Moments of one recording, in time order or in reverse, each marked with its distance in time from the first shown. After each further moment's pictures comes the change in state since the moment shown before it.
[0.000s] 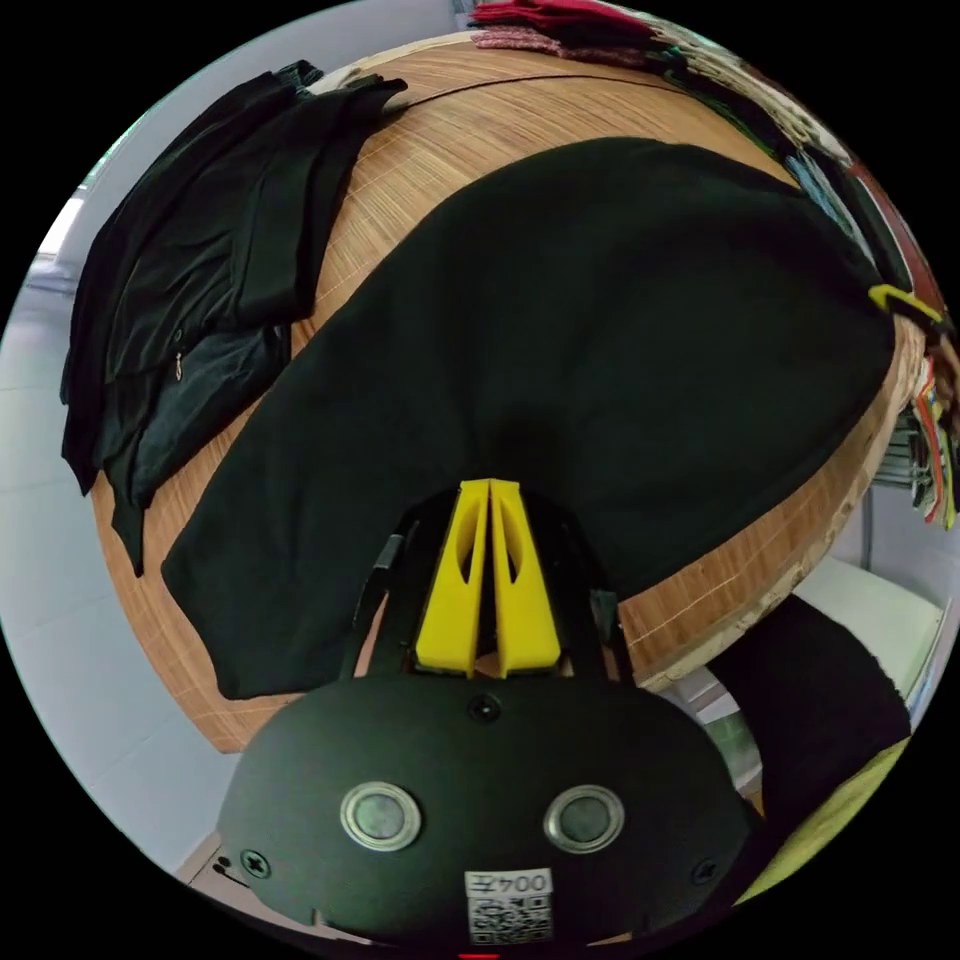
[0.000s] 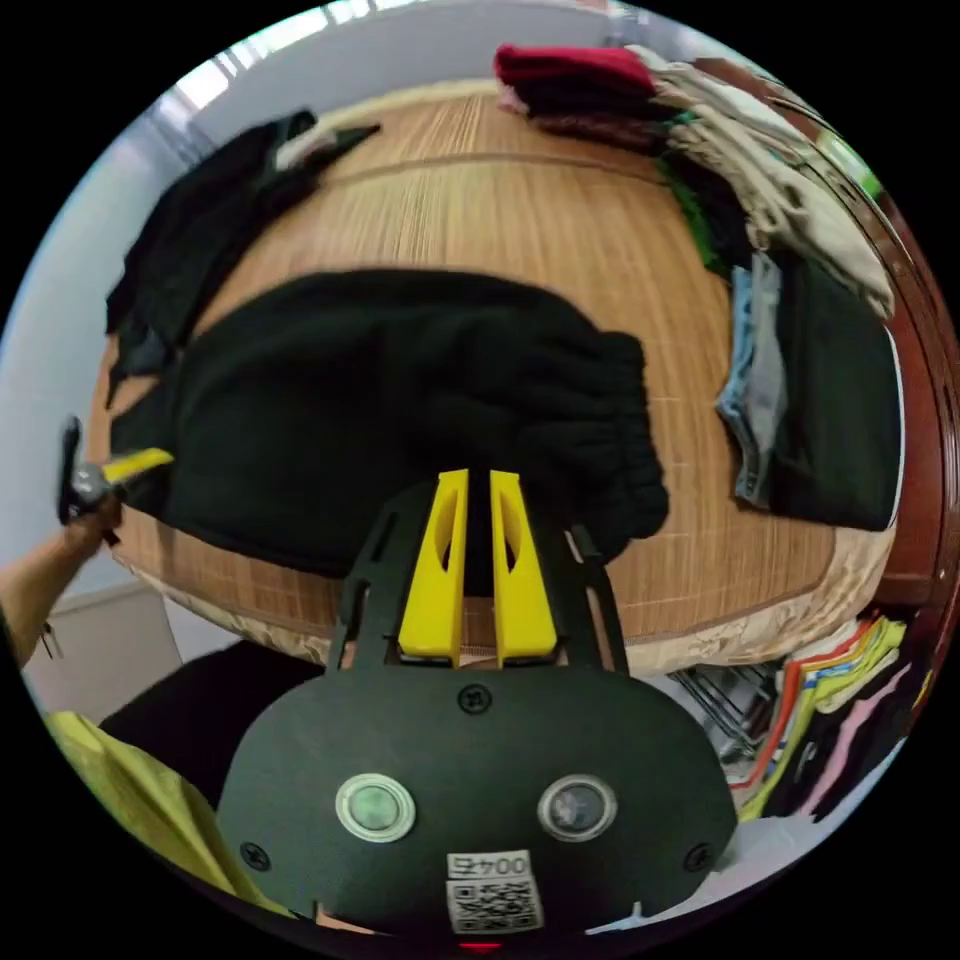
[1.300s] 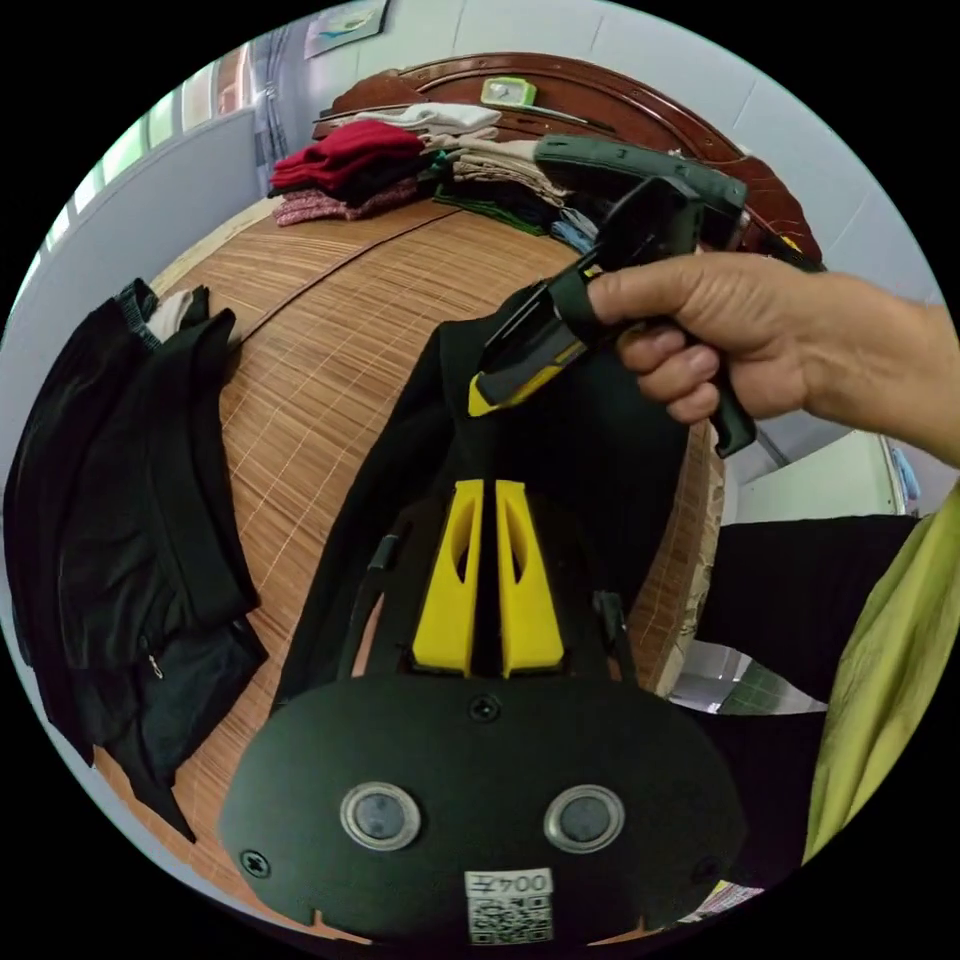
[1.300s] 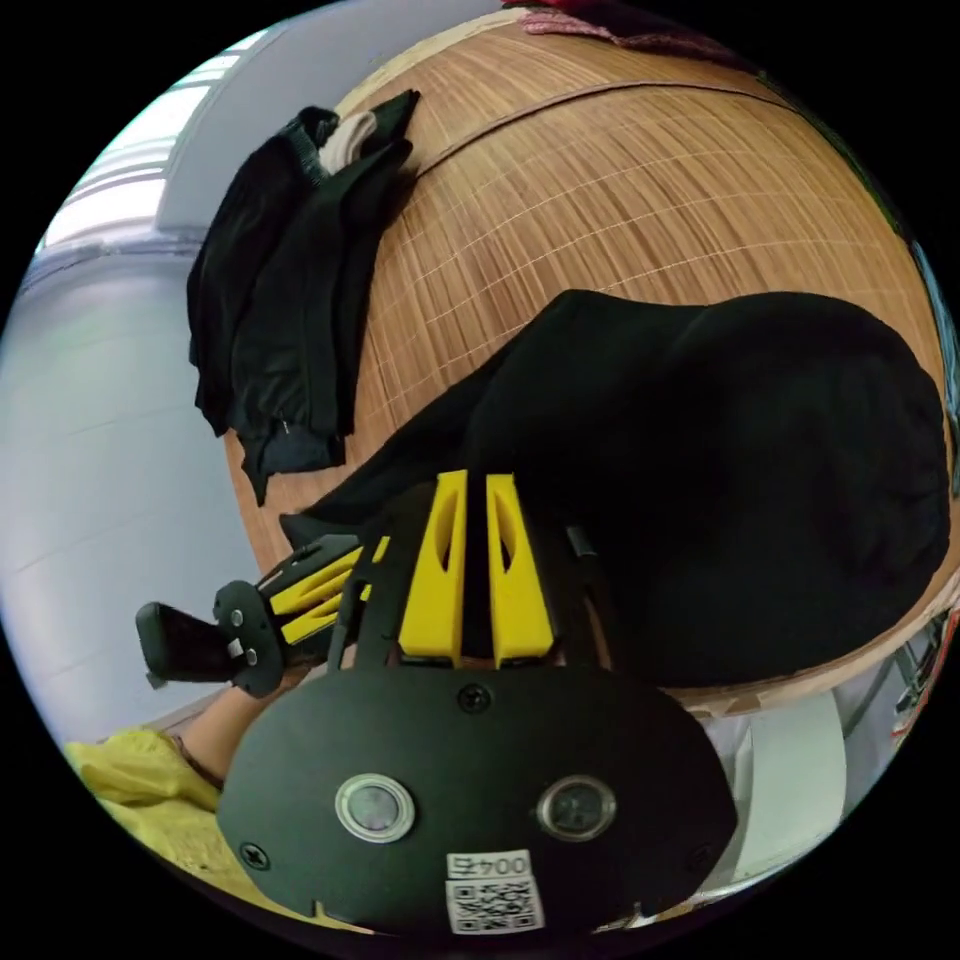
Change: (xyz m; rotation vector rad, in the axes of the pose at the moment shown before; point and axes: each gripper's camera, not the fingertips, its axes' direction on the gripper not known) left arm -0.072 -0.146 -0.072 0.371 0.295 0.490; right arm -0.236 -0.144 0.128 -0.110 -0.513 0.263
